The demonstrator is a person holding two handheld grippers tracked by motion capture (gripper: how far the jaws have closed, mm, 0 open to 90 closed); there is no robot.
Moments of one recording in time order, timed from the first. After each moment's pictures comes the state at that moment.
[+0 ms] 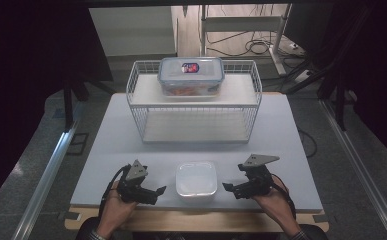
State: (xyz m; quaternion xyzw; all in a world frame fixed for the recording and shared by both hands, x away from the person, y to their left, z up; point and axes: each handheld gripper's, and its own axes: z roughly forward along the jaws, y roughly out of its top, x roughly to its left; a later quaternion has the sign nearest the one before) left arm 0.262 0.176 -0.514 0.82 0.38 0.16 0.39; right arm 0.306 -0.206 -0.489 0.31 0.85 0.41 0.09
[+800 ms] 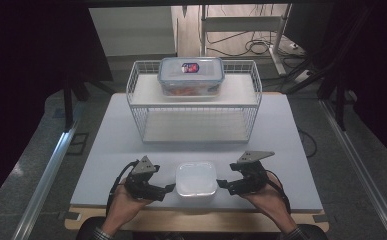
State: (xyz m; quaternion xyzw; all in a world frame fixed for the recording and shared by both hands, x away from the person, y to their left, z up) left arm 0.268 0.152 -0.494 0.83 0.36 0.11 0.42; right arm 0.303 -0.187 -0.467 0.31 0.85 0.41 0.07
